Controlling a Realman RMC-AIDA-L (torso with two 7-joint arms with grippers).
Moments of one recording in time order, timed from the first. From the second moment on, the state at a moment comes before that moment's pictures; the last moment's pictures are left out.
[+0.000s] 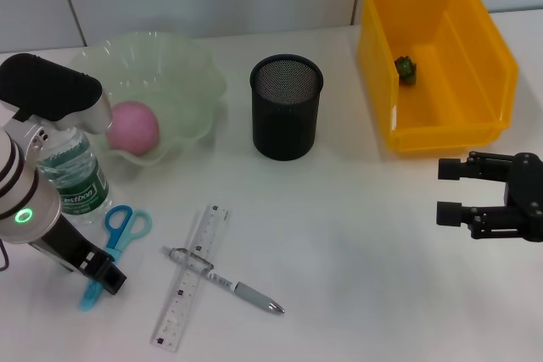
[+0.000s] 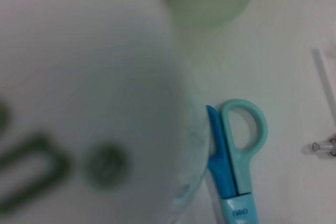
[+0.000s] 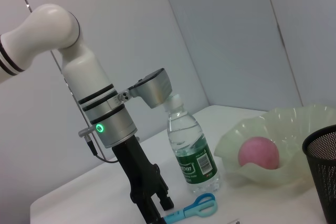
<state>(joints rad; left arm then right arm) -0.62 -2.08 1.53 1.21 2.76 1.59 -2.85 0.36 1.96 -0.64 -0.70 -1.91 -1.86 1.44</state>
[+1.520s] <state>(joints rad) -0.63 -2.08 1.53 1.20 2.76 1.59 -2.85 0.36 1.96 -0.64 -0.70 -1.90 -1.87 1.44</state>
